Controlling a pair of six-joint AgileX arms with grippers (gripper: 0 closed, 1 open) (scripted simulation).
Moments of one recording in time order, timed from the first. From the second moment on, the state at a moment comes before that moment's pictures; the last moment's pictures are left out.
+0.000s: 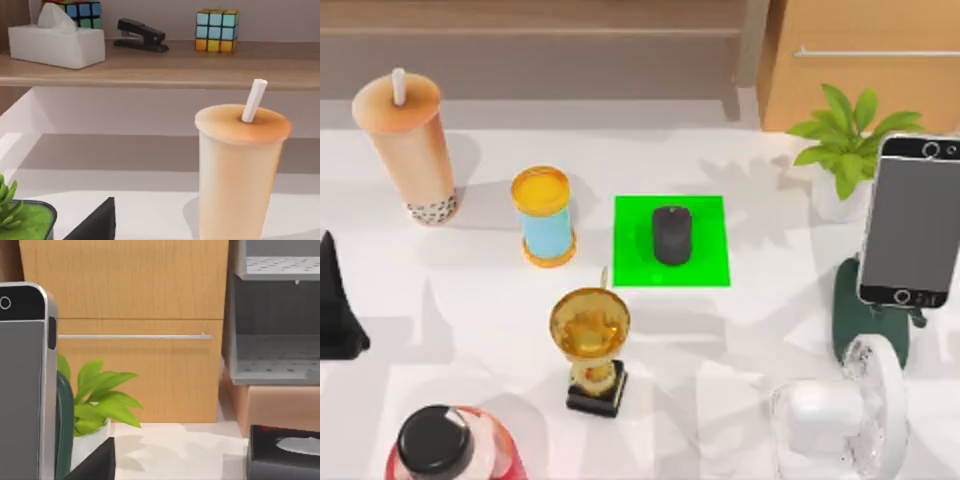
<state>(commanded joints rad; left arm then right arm) -0.04 0.22 0.02 0.21 -0.02 -0.01 0.00 0.00 0.00 0.00 0.00 0.00</state>
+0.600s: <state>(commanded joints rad) -0.14 1.30 0.11 0.83 -0.09 -0.01 0.00 0.00 0.00 0.00 0.00 0.00</state>
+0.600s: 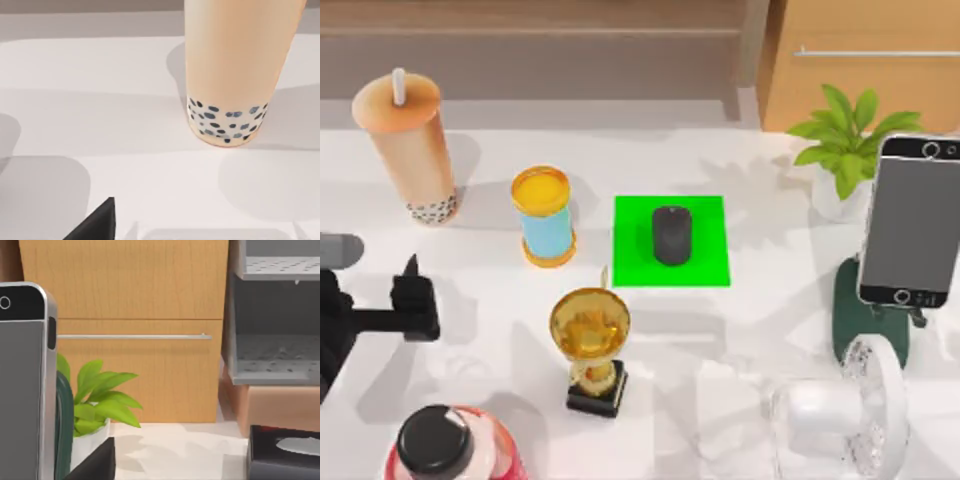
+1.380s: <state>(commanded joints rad) -0.16 1.97 0.47 1.40 -0.12 -0.01 0.00 0.00 0.00 0.00 0.00 0.00</state>
